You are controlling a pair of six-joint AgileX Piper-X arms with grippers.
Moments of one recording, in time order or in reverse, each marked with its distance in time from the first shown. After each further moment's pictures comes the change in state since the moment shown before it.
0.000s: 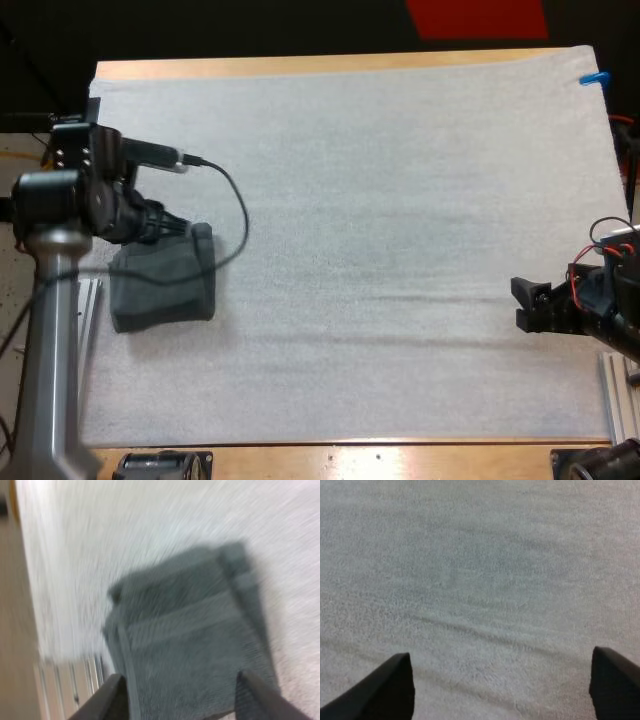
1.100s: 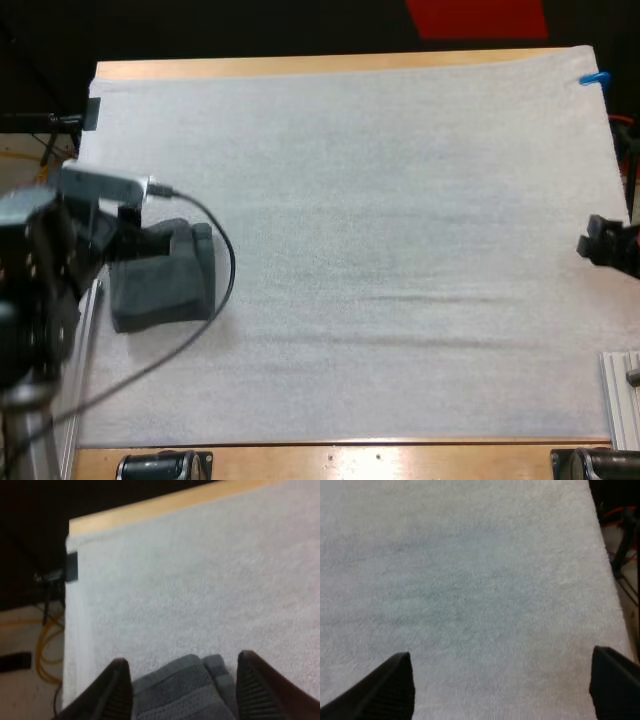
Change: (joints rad) left arm 0.061 -0.423 0.149 -0.266 0.158 0.003; right arm -0.432 0.088 0.000 -0.148 0.001 -0.120
